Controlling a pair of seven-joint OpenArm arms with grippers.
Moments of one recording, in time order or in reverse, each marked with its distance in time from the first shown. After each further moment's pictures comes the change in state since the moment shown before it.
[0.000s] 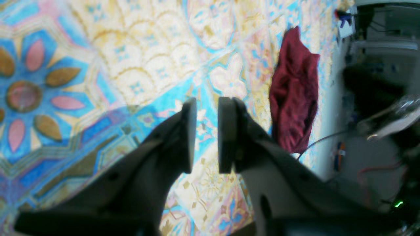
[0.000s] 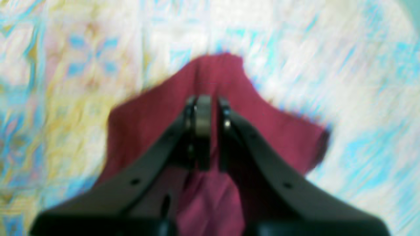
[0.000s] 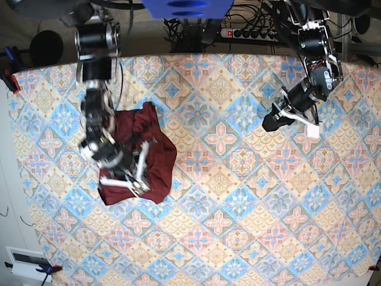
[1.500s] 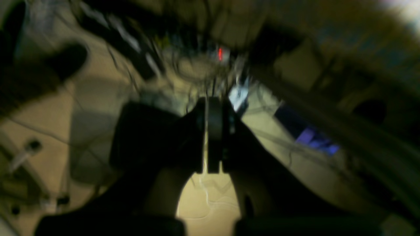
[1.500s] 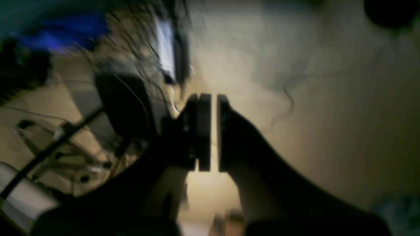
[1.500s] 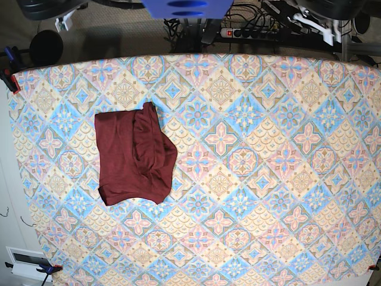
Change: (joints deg) left arm 39.6 -1.4 -5.4 4.7 24.5 -0.6 -11.4; right arm -61.9 5.4 35.3 -1.7 20.7 1.3 0.5
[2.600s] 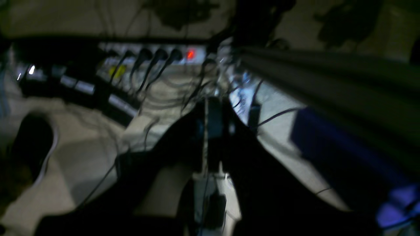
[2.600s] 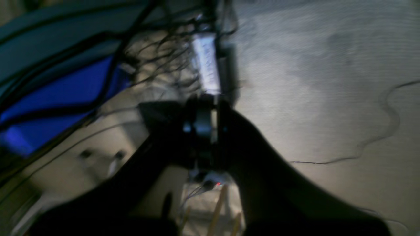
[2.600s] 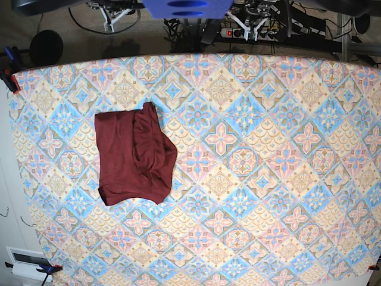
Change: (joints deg) left arm -40.8 7.4 47.8 -85.7 14.4 0.0 -60.6; right arm 37.7 -0.4 -18.5 -77.6 -21.2 -11.9 50.1
